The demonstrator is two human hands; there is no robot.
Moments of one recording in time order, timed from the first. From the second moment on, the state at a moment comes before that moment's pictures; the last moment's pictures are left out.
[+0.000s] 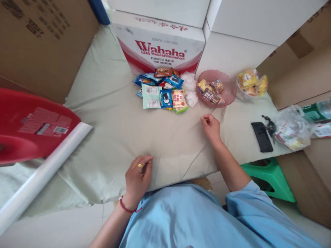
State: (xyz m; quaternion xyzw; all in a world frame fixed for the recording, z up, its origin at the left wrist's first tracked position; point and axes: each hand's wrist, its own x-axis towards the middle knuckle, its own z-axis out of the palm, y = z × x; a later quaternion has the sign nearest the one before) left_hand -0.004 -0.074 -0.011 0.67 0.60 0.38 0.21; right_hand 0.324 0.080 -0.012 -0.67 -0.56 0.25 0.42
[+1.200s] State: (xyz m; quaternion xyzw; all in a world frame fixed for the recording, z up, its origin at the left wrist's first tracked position) left_hand 0.043 -0.034 0.020 0.12 0.46 0.53 0.70; right_hand 0.276 -0.012 0.042 -0.32 -0.78 0.46 0.28
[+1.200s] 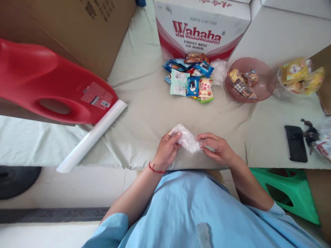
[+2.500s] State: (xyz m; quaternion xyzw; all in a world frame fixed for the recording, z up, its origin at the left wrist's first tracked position) left_hand 0.018 -0.038 0.016 0.20 0.53 0.55 0.61; right_hand 0.272 -0.009 0.012 -0.49 -0.42 0.70 0.32
